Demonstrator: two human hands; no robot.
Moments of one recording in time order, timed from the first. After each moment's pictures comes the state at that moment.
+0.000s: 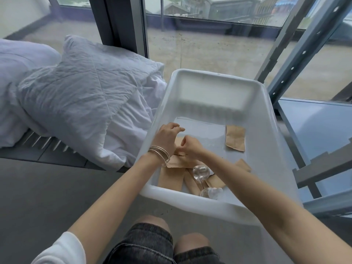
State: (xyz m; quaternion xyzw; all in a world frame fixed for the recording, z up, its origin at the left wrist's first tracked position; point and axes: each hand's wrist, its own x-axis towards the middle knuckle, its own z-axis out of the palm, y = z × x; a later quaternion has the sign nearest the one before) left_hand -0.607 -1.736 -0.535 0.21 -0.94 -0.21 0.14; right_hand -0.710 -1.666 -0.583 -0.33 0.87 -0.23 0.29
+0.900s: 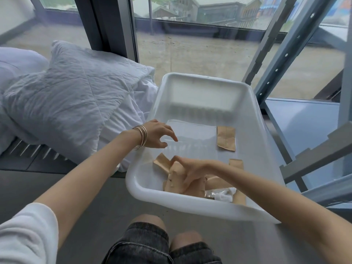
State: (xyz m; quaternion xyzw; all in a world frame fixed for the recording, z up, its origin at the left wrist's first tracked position) left_hand -0.616 -1.789 -0.498 -0.04 -0.99 -0.07 -0.09; right_hand -0.691 -1.609 -0.554 -0.50 0.74 -0.03 0.44
